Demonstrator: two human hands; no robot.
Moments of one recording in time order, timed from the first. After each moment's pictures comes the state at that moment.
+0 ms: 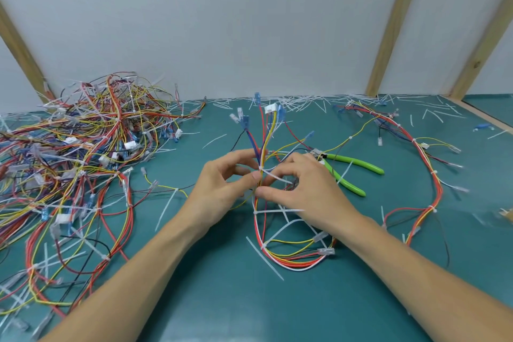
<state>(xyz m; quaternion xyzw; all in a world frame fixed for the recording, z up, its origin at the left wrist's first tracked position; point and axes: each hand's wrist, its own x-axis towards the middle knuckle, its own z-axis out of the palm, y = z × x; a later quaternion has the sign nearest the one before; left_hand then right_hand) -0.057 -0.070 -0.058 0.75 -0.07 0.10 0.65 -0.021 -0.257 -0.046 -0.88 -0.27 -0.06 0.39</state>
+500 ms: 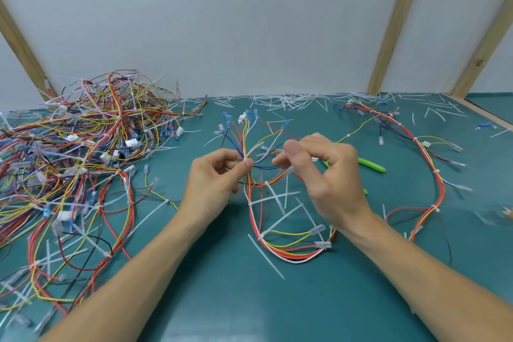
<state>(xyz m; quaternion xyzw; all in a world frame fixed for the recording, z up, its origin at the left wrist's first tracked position) -0.052 -0.068 -0.061 0.74 0.05 0.18 0.64 -0.032 -0.262 -0.029 -0.73 -0.32 -0.21 0.57</state>
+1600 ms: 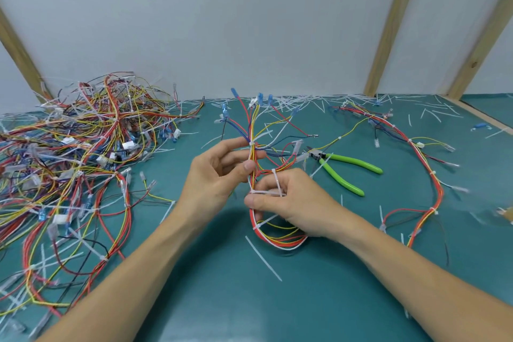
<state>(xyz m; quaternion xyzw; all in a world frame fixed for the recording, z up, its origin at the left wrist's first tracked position) -0.060 -0.073 -0.045 0.70 -0.08 0.14 0.70 -0.028 -0.249 -0.050 -0.76 -0.31 0.18 0.55</state>
